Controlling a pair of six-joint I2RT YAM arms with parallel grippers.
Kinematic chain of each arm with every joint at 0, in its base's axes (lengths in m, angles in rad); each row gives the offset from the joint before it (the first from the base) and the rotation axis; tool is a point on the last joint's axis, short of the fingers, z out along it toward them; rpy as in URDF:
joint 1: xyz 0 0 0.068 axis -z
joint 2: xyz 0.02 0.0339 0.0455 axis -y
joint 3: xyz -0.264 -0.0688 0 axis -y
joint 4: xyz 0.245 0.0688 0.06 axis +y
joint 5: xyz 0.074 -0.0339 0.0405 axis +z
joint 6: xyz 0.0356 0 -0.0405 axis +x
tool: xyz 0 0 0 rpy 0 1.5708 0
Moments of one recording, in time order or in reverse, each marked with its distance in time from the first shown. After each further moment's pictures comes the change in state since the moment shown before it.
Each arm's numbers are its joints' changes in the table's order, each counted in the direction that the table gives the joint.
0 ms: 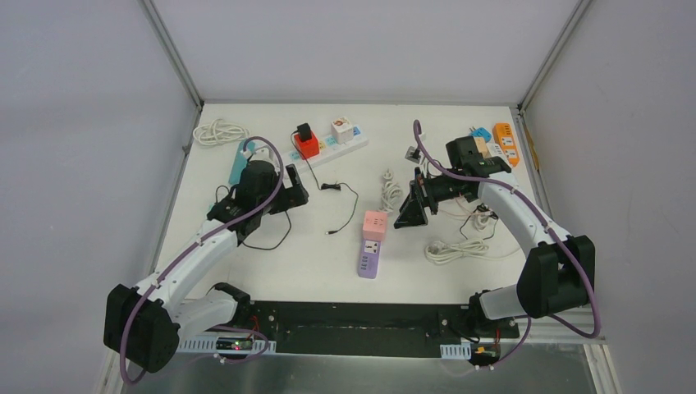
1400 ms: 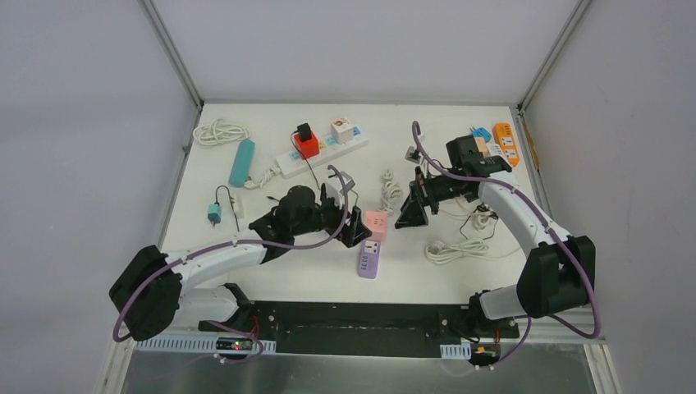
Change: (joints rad) left arm 0.380 -0.157 -0.134 -0.587 -0.434 0.265; right arm 0.000 0.000 0.011 0.018 -0.025 -0.025
